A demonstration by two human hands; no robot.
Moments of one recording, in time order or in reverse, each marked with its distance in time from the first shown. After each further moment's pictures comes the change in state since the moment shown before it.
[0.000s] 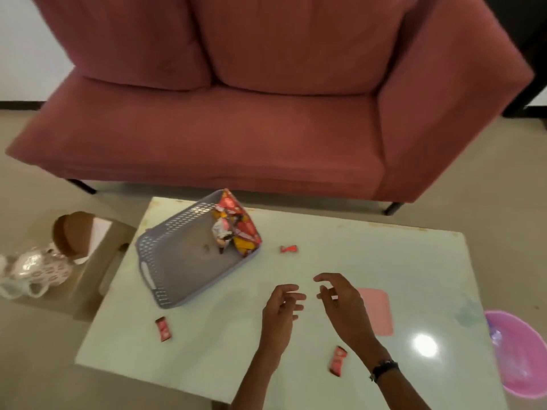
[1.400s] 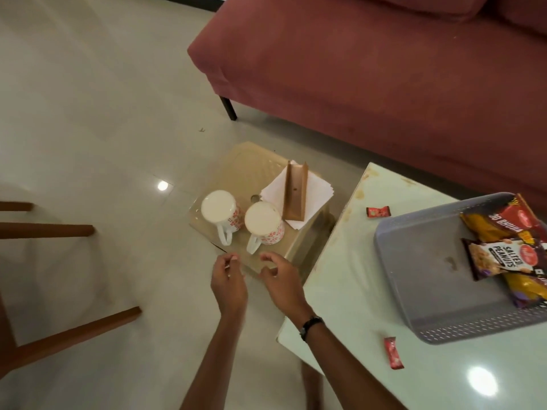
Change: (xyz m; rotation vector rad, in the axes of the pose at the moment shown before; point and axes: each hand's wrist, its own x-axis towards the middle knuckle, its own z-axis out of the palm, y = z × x) left_hand 0.097 -0.077 -0.632 -0.152 0.932 -0.049; right_hand 0.037 -0.338 0.607 0.207 -0.585 0.136
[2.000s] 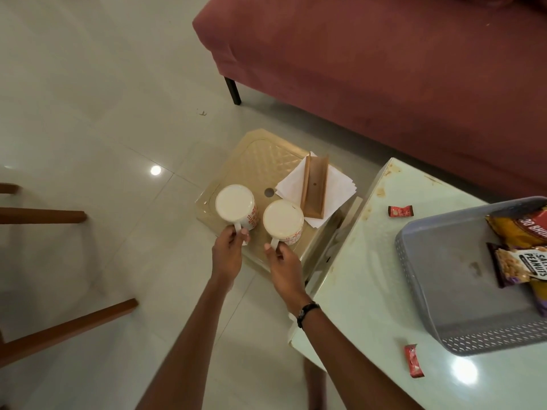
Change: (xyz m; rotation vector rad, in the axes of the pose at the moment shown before) left_hand 0.096 -0.008 -0.009 0.066 -0.352 0.053; right_hand 0.048 0.005 0.045 0.119 0.157 0.043
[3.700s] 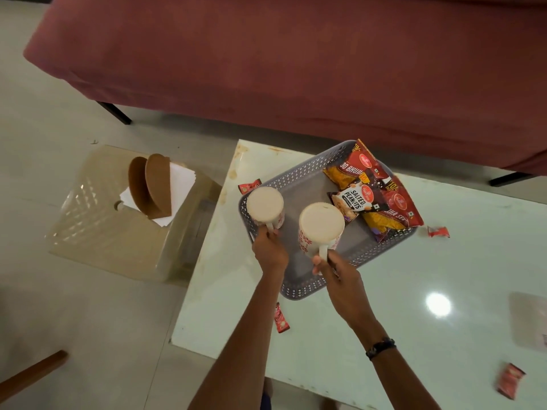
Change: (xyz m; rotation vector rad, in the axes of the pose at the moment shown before) left_hand -0.165 0.016 0.359 0.297 -0.060 -0.014; right_hand -0.097 0.114 -0.370 -0.112 0.267 -0.123
